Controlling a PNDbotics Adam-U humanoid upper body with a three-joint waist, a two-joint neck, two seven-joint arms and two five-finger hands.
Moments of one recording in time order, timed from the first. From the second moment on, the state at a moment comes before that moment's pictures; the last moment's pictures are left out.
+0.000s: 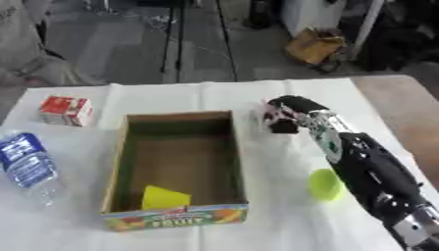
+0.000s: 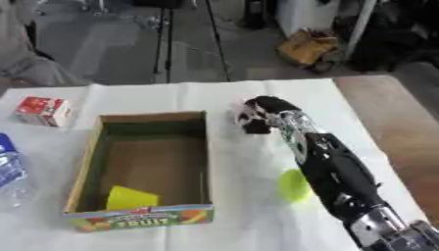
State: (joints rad) left arm -0.21 0.27 0.10 -1.98 0.05 -0.21 -0.04; right arm -0.78 -0.64 0.02 -0.89 0.99 -0.04 0.28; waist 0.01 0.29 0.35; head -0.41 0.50
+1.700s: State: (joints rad) left arm -0.20 0.26 0.10 -1.98 0.05 -0.19 -0.03; right arm -0.70 -0.70 0.10 -1.59 0.65 0.06 0.06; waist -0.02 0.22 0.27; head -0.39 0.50
